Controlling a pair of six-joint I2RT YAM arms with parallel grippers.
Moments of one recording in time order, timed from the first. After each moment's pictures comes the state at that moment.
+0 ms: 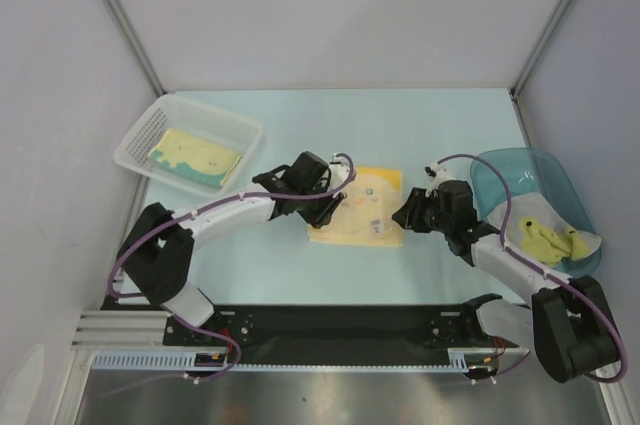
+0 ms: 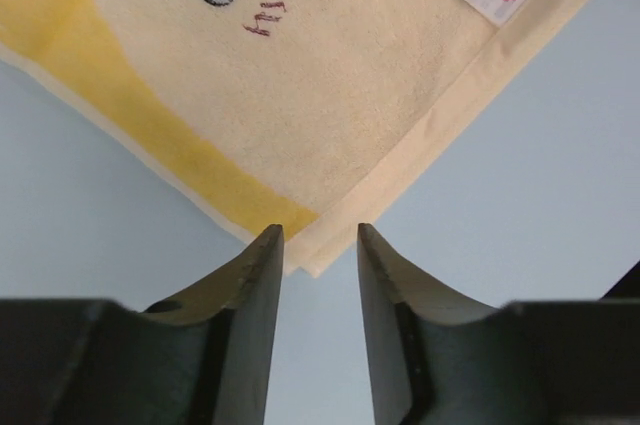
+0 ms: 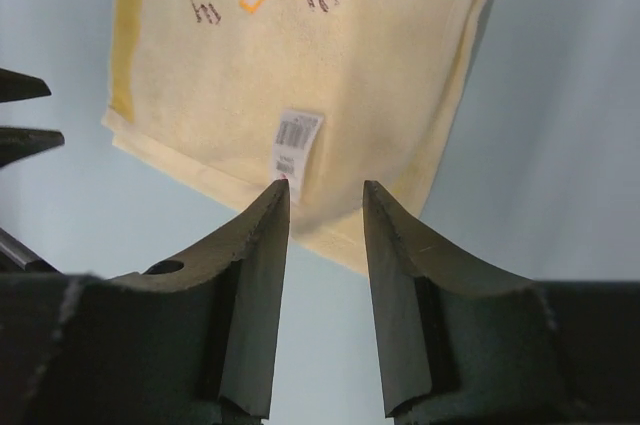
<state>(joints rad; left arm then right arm) -0.76 1.58 1.06 -0.42 0.13 0.08 0.32 1.13 0.42 0.11 -0.28 0.47</state>
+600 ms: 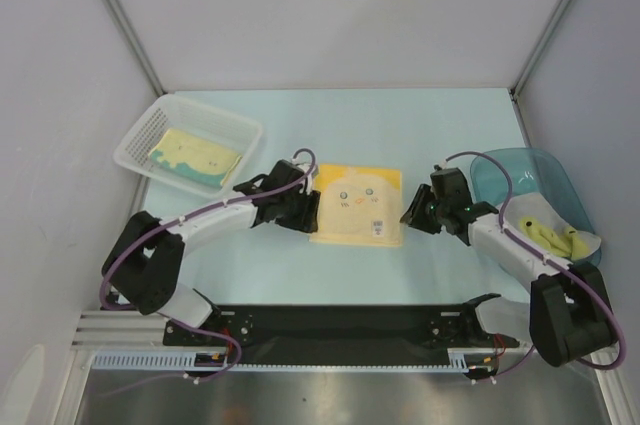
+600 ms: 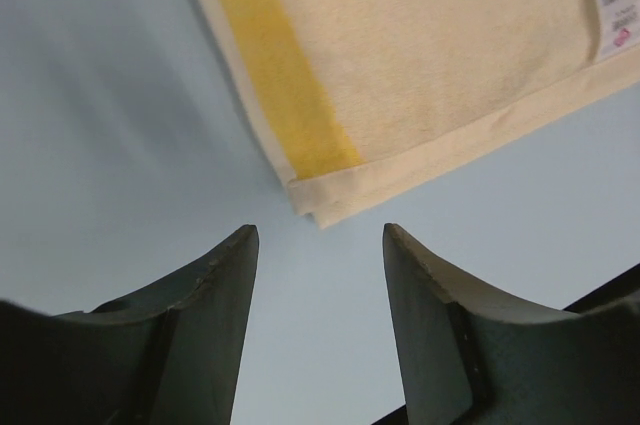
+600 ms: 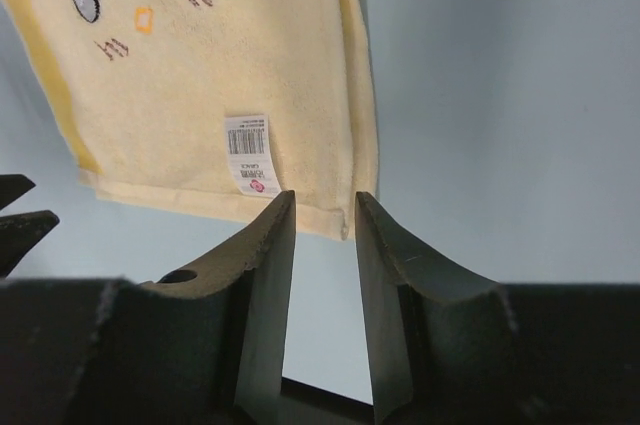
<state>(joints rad) -0.66 1.50 0.91 -0.39 0.11 -0.32 0.33 1.20 0.63 -0.31 -0.11 0.68</state>
